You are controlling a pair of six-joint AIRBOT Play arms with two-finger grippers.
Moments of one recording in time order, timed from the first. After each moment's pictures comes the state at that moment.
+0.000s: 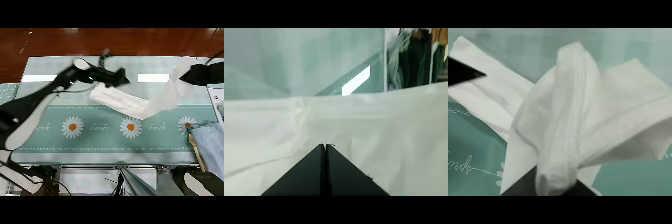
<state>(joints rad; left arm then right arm) -0.42 -1.76 1.52 0.42 -0.91 -1.36 -0.05 -1.03 1.31 -1.13 1.34 1.45</state>
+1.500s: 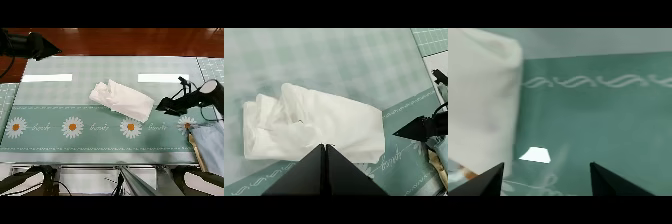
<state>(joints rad) 0.07 -1.24 1.50 0.74 -1.29 -1.27 -0.12 -1.30 0.84 -0.98 1.09 1.40</state>
